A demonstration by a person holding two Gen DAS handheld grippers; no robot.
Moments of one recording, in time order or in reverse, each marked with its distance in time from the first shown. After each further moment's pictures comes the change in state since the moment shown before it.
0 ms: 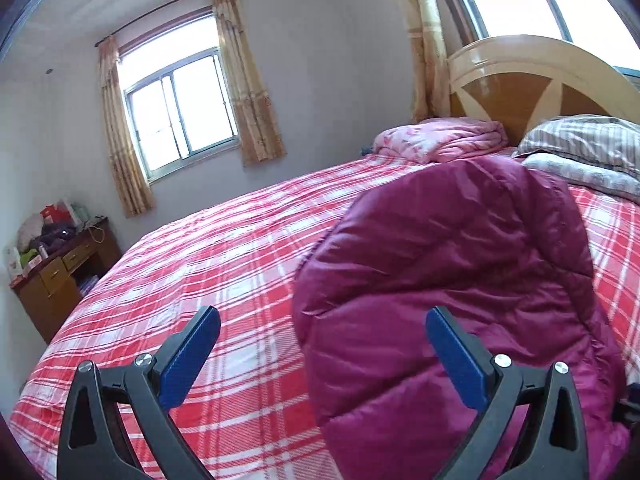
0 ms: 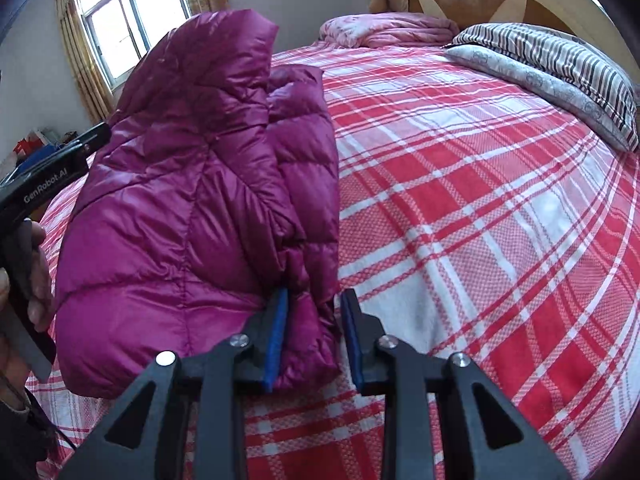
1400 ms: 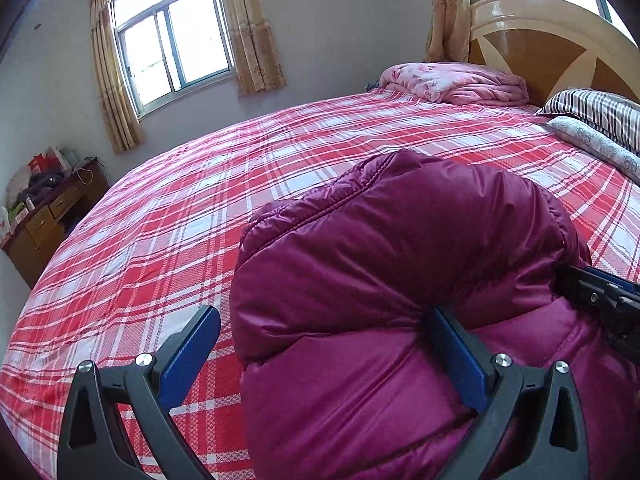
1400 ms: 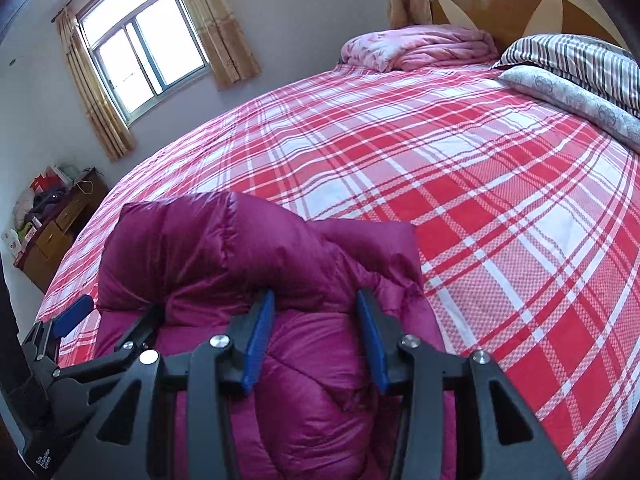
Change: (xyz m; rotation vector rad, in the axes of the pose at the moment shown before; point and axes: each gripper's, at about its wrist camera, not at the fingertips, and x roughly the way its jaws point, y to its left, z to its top) left arm 0.089 -0.035 -0.019 -0.058 0.245 -0.047; right arm 0.111 0.017 0.111 0.058 -0.046 0.172
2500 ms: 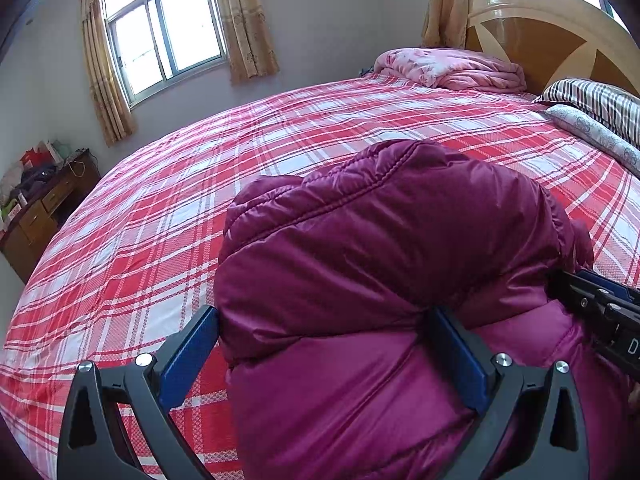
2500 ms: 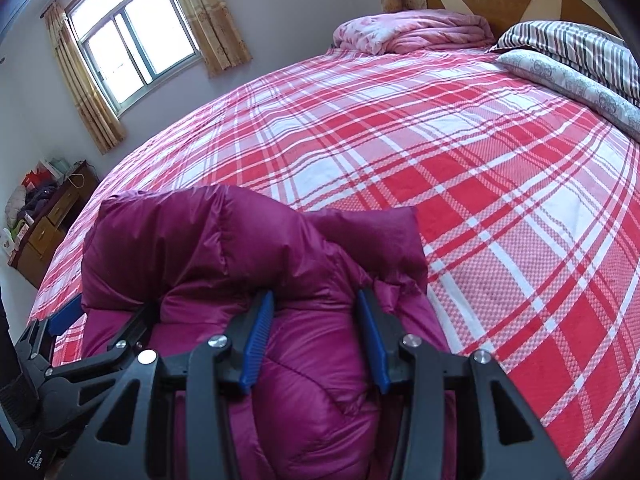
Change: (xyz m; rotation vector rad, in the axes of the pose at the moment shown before) left arm 0.013 -0.001 -0.003 0.008 0.051 -0.022; right arm 0.014 -0.004 -0.002 0.015 0.051 -0.020
